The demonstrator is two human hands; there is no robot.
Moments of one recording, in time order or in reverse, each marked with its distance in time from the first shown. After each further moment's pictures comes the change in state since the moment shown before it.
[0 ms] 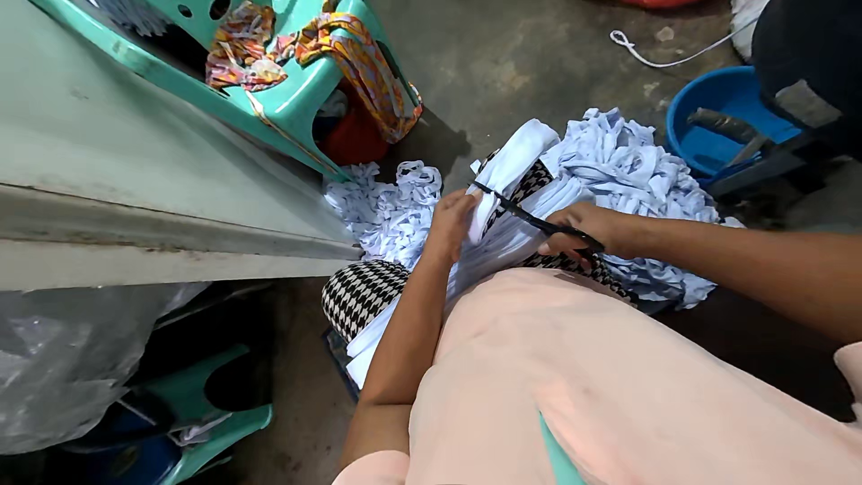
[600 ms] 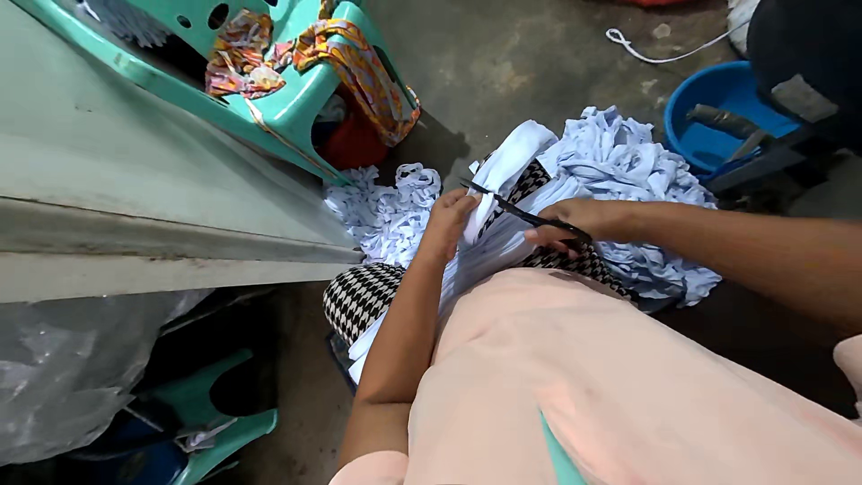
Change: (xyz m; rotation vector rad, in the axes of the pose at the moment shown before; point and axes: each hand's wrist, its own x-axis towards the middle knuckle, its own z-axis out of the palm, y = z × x) left_hand 0.004 0.006 -0.001 0.087 -0.074 -0.010; right_hand 0.005 -0.022 -0.008 -0.105 -0.111 0.070
